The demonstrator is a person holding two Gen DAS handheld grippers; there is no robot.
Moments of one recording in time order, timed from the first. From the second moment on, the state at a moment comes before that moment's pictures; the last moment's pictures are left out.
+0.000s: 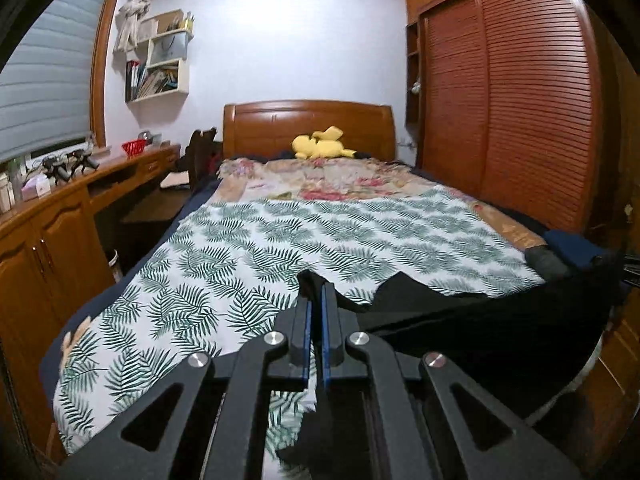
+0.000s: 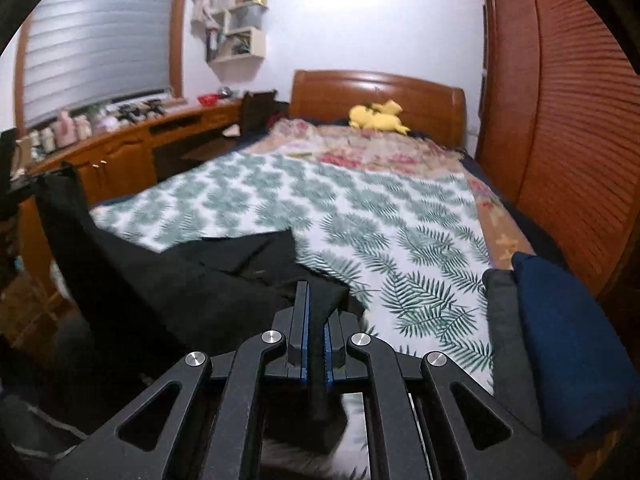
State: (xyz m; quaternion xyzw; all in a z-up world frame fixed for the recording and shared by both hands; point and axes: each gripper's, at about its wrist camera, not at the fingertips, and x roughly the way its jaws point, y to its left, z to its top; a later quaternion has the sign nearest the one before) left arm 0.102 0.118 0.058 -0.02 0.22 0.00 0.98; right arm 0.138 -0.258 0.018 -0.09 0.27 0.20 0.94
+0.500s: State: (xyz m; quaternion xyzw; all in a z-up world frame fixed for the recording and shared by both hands) left arm 0.227 0.124 0.004 -0.02 0.23 0.01 0.97; right arm 0.322 -0.213 -0.051 -0.09 0.33 0.16 0.93
